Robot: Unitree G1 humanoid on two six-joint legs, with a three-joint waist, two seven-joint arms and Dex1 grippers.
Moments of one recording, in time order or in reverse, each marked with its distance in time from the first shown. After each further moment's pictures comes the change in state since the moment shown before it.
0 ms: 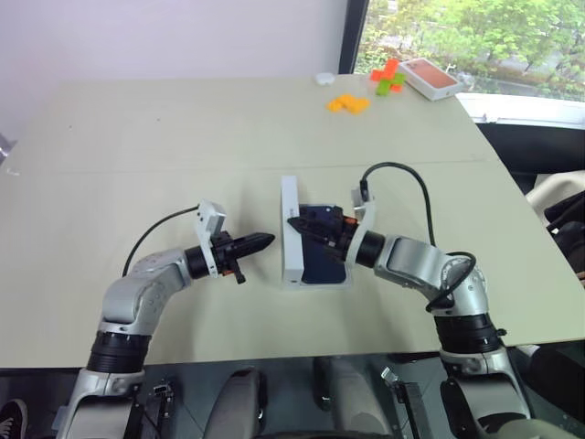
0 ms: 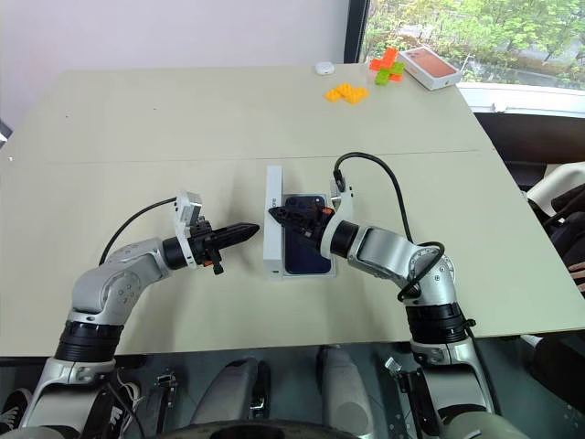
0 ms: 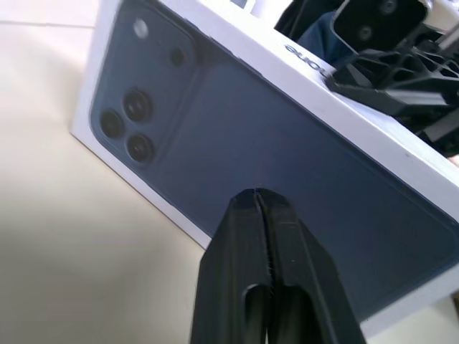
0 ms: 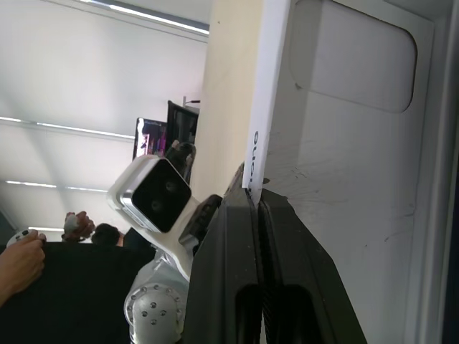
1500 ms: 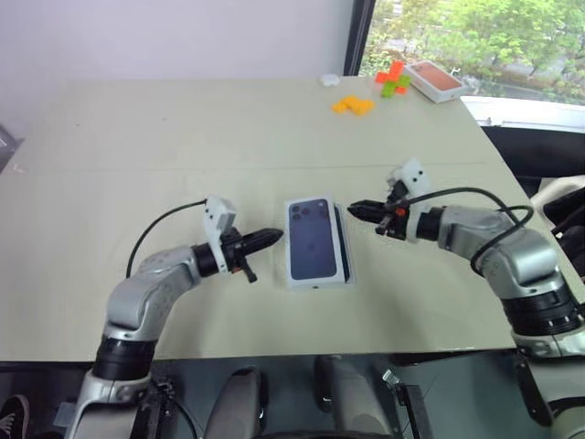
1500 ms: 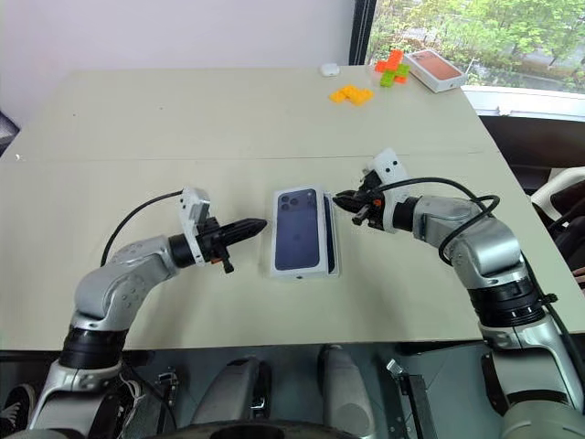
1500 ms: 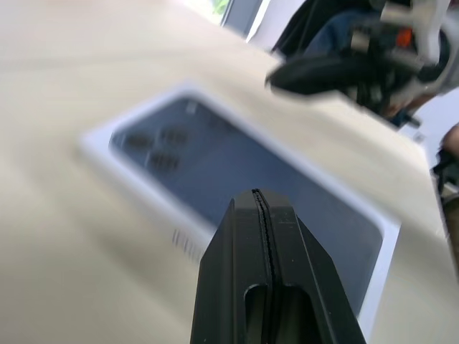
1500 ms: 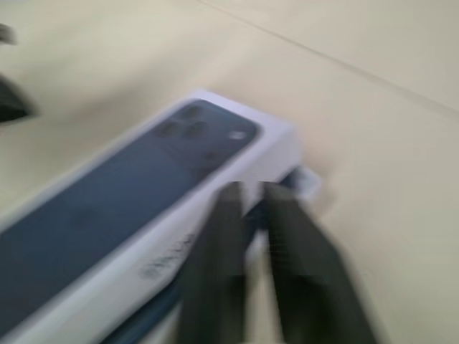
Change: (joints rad) left arm 0.066 -0.003 -0.024 -0.154 0.047 0.027 0.101; right arm -0.082 -0.411 0.152 -0.022 -1.388 -0.295 1.015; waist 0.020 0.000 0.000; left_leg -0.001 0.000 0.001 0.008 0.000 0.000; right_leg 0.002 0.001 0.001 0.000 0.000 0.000
